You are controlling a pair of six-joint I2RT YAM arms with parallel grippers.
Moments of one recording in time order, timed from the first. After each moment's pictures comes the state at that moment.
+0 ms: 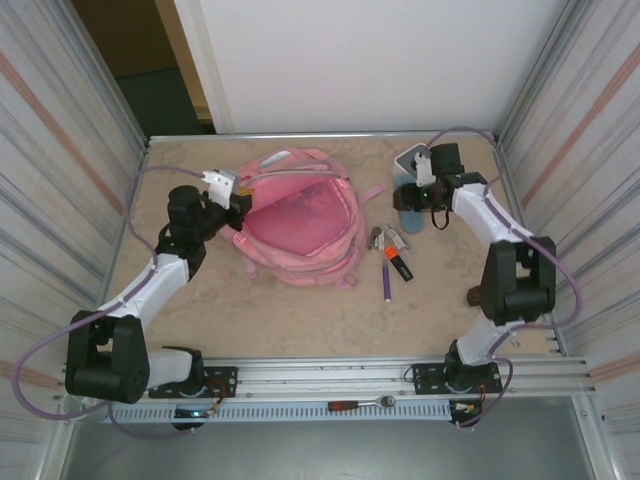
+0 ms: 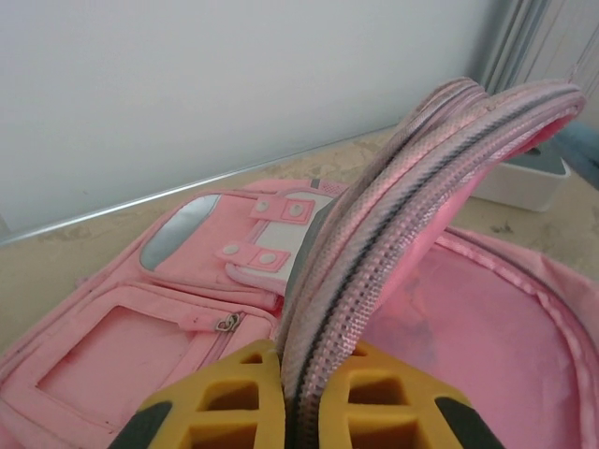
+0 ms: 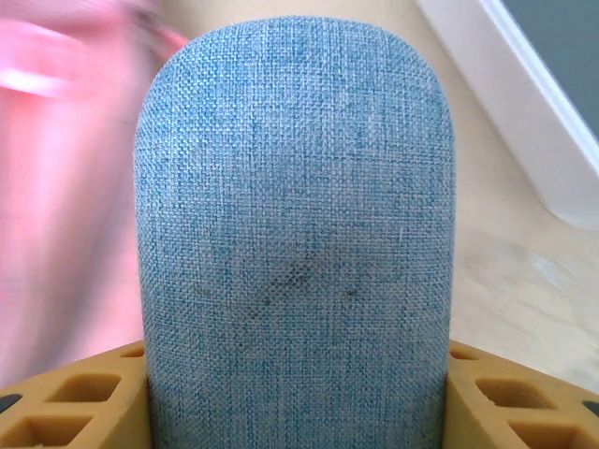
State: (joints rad) left arm -0.16 1.25 0.71 0.29 0.43 0.04; right arm 0.16 1.63 1.29 -0.58 -0.27 0.11
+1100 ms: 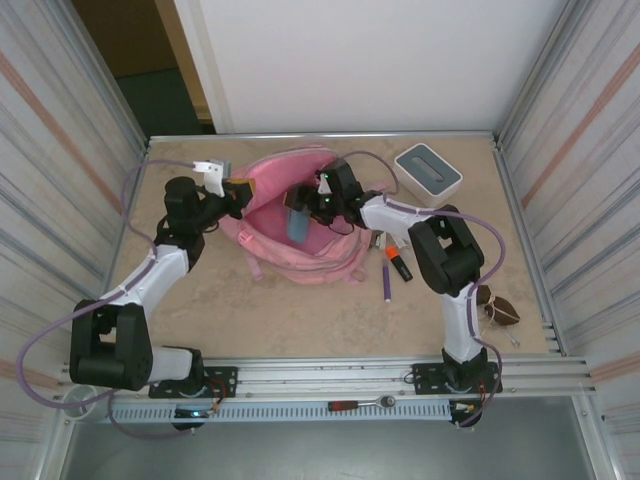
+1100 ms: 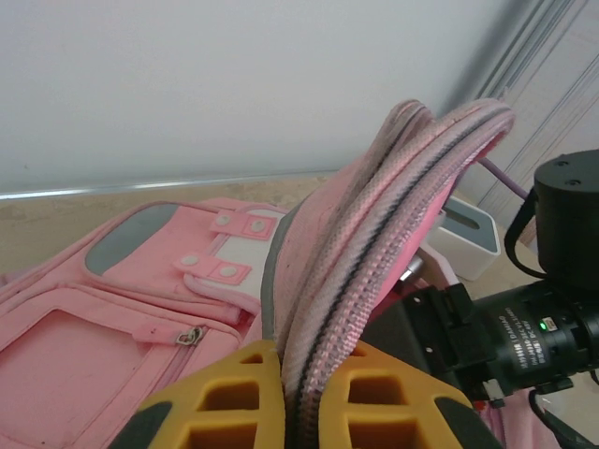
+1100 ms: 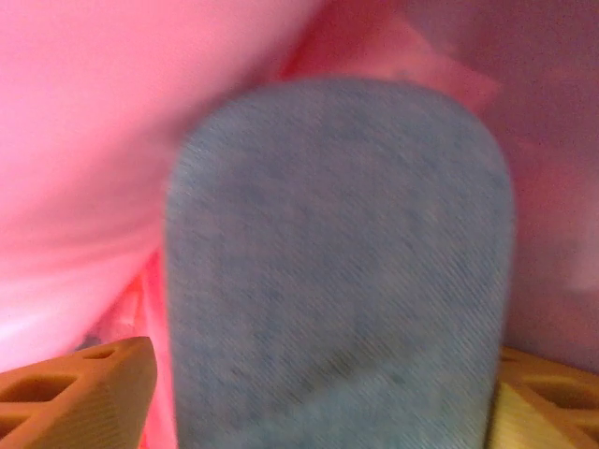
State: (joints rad) left arm -0.13 1.32 0.78 0.34 0.52 -0.21; right arm 0.61 2.08 1.47 -0.01 -0.43 0.90
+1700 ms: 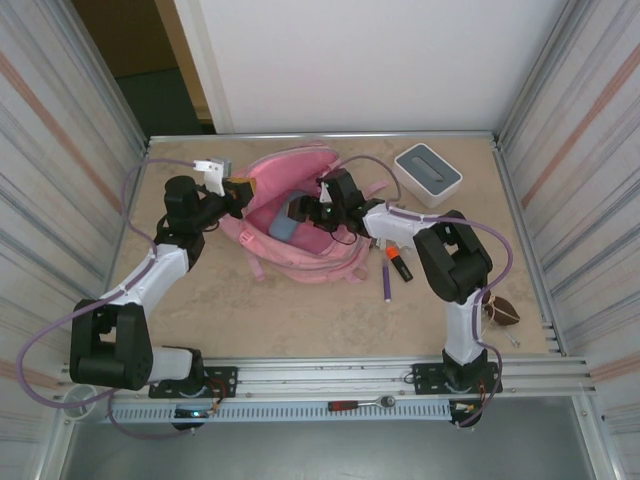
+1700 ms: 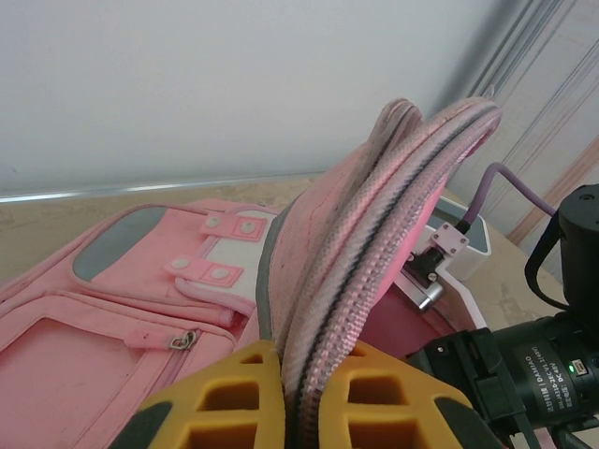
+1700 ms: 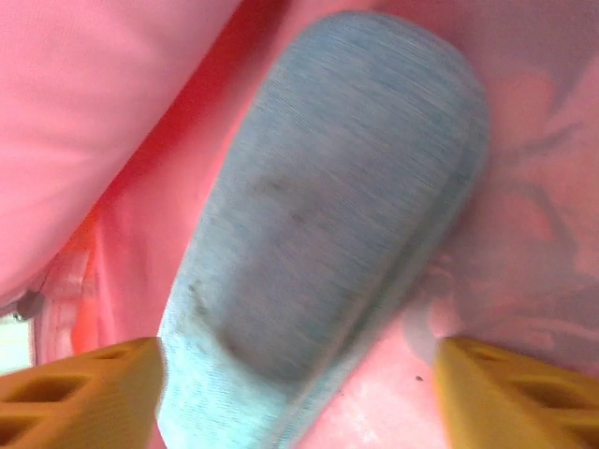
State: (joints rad) left arm -0.13 1.32 0.78 0.34 0.53 -0.21; right arm 0.64 2.00 1.33 -0.01 -0.36 0.80
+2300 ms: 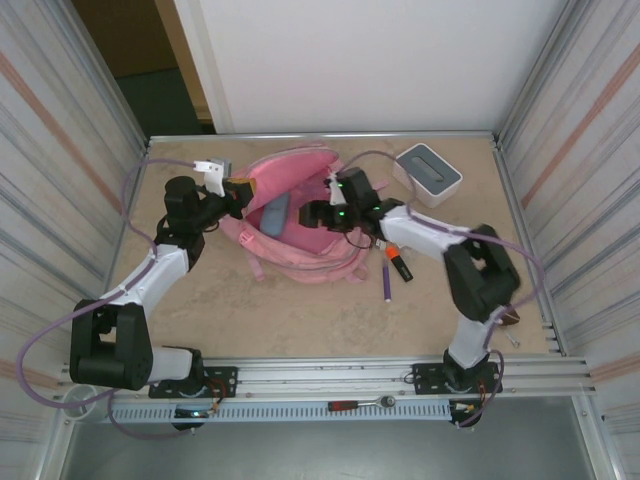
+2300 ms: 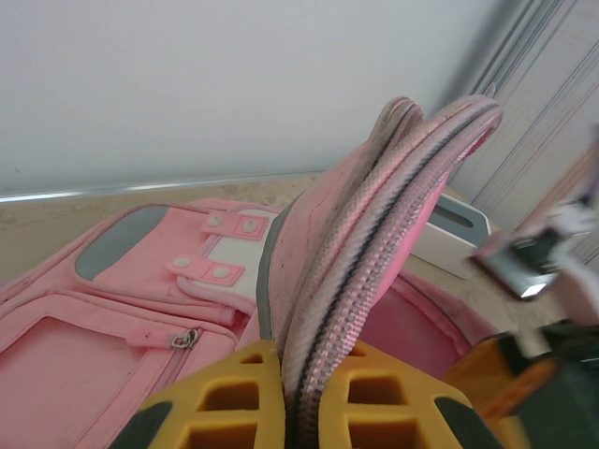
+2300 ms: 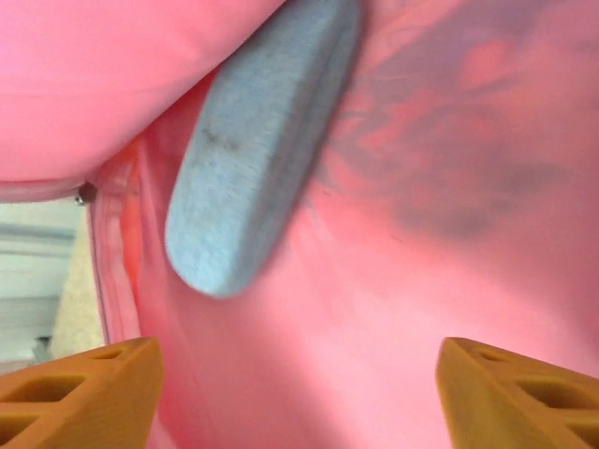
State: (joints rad) left arm -0.13 1.32 0.78 0.34 0.53 -0.21; right arm 0.61 1.73 1.20 -0.19 -0.34 0.60
